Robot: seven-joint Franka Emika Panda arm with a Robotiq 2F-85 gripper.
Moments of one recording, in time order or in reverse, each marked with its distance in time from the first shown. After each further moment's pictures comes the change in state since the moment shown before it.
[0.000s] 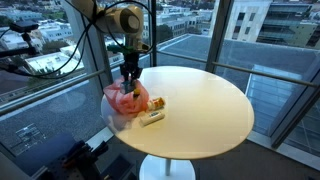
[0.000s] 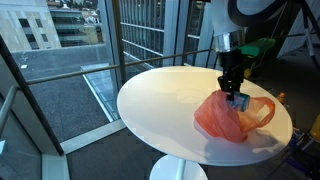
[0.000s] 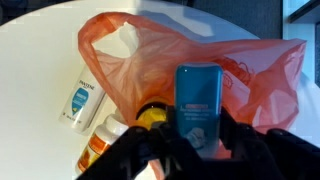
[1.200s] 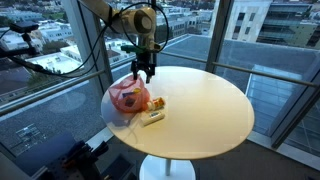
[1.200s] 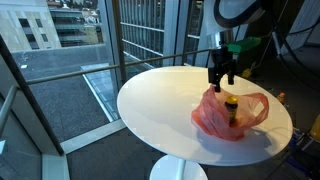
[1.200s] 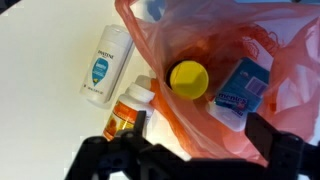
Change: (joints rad) arm 0.006 0.139 -0.067 0.200 -0.009 -0.047 0.001
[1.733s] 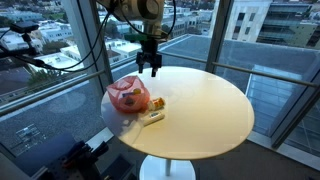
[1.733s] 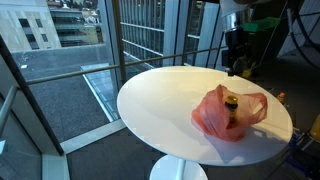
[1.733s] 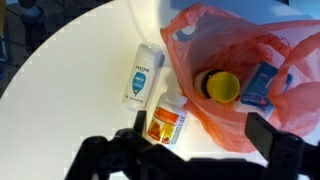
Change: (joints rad) arm -0.039 -0.102 -0.048 0.002 0.000 -0.091 0.000
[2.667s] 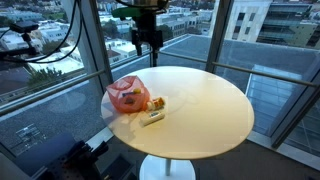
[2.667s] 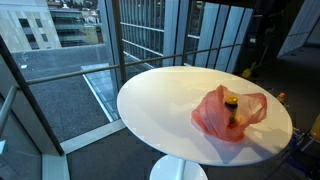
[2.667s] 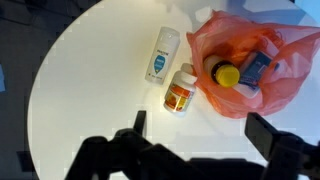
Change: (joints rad) arm -0.054 -0.366 -0.010 -0.245 0.000 0.150 -0.111
